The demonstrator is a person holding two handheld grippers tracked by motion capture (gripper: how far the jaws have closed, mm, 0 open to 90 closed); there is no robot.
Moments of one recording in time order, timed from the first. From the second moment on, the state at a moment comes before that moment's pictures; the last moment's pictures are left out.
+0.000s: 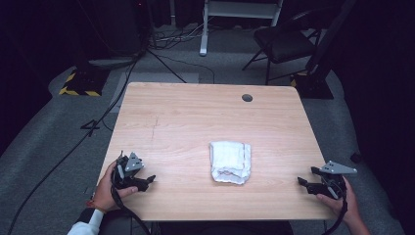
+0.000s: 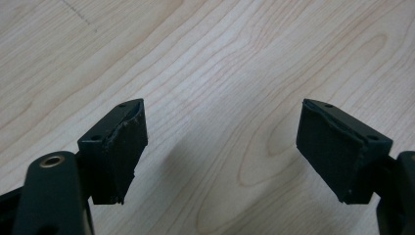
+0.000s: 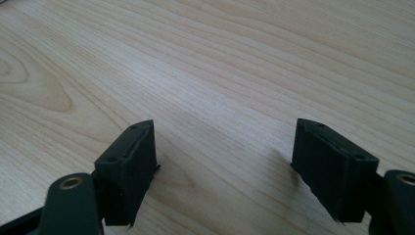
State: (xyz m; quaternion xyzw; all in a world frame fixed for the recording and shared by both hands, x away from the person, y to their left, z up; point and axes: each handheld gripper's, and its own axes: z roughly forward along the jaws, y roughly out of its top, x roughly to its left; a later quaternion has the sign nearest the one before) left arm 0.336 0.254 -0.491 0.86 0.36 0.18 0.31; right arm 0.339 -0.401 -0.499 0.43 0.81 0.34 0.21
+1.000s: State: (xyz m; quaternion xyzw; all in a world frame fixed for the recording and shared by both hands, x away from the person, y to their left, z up) left arm 0.330 0.273 -0.504 0.83 0.40 0.16 0.34; right arm 0.339 -0.406 -0.503 0.46 0.79 0.35 0.21
